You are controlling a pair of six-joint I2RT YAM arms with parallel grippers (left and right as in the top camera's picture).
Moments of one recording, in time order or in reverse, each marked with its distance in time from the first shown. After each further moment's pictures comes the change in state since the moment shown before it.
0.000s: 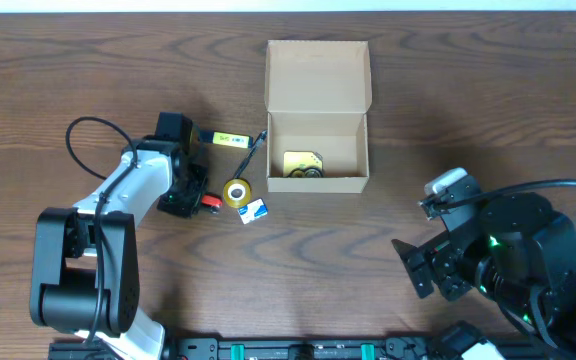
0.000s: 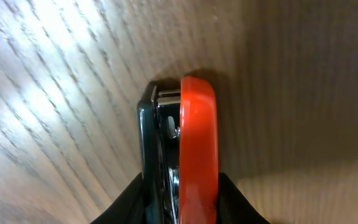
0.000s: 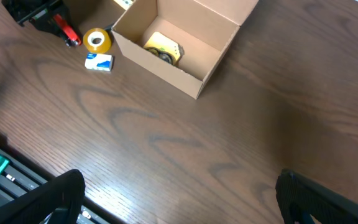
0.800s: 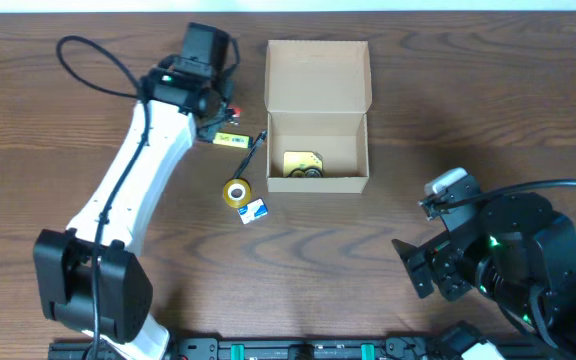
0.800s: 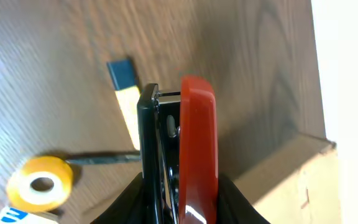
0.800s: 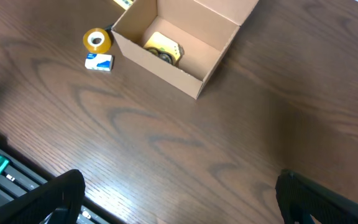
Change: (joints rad) left arm -0.192 -0.001 0.565 -0.164 -0.239 -0.104; right arm 0.000 0.000 0.000 0.000 0.000 0.000
